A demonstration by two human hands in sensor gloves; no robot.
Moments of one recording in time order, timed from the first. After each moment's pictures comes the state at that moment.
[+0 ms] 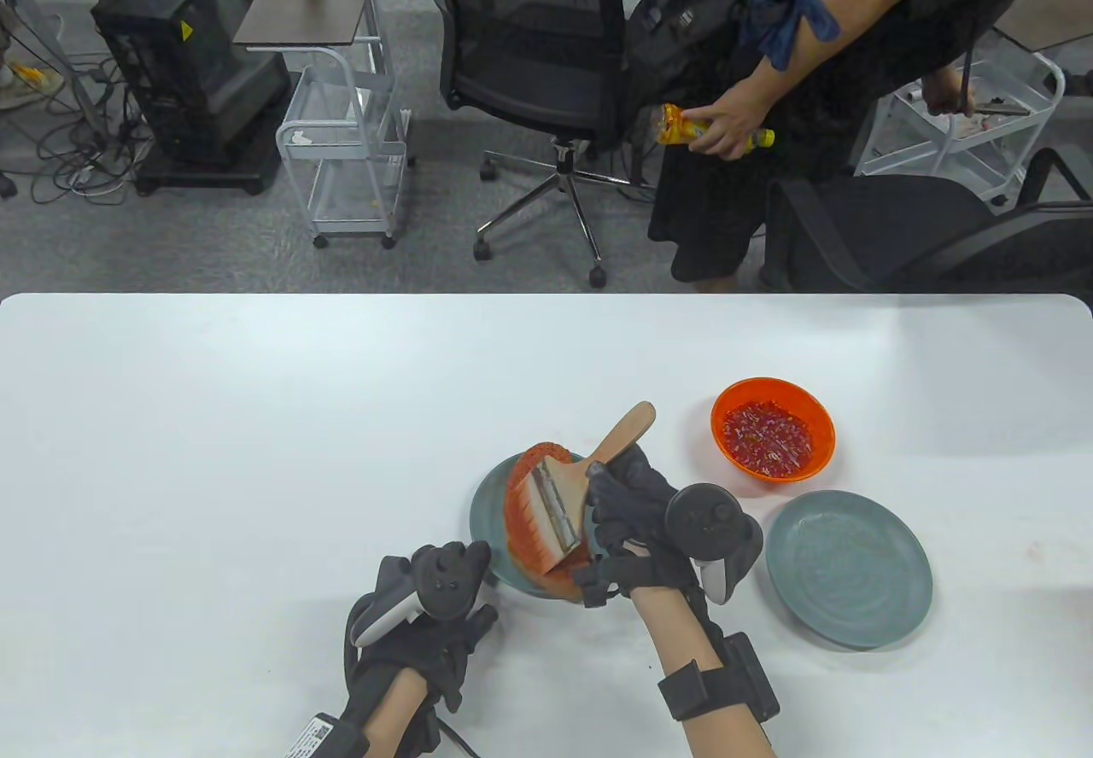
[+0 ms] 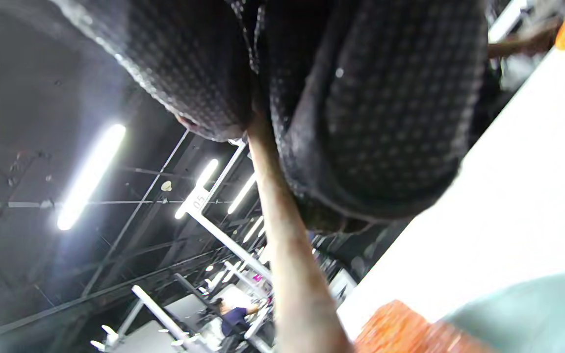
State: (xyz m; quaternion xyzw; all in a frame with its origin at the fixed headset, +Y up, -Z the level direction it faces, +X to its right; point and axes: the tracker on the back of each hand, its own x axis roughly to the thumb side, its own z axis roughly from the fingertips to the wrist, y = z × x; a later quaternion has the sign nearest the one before) left_hand -0.165 -0.812 -0.290 -0.28 -0.11 0.16 0.94; right_hand 0.115 -0.719 -0.347 0.03 -0.22 0.87 0.45
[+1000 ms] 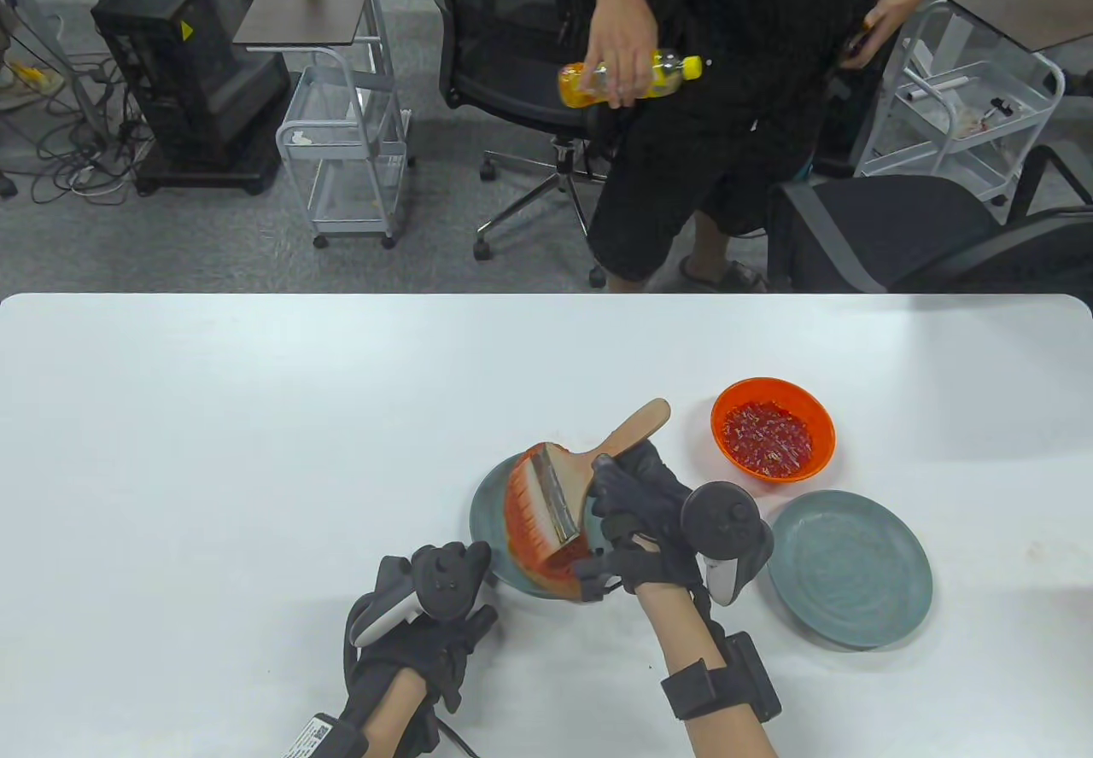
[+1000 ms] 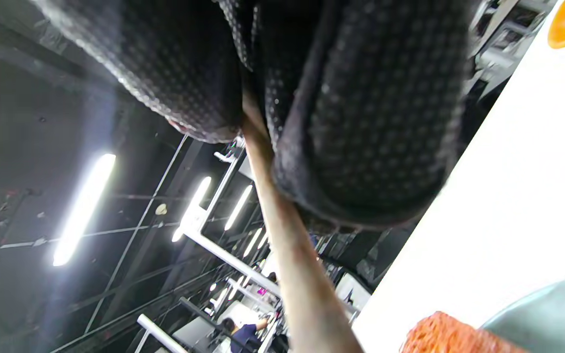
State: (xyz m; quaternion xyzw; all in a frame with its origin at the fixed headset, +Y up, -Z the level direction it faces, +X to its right) left_hand -0.165 -0.812 -0.290 -0.28 -0.11 0.16 0.94; right_hand 0.108 -0.712 -0.343 0.03 -0.19 0.82 0.53
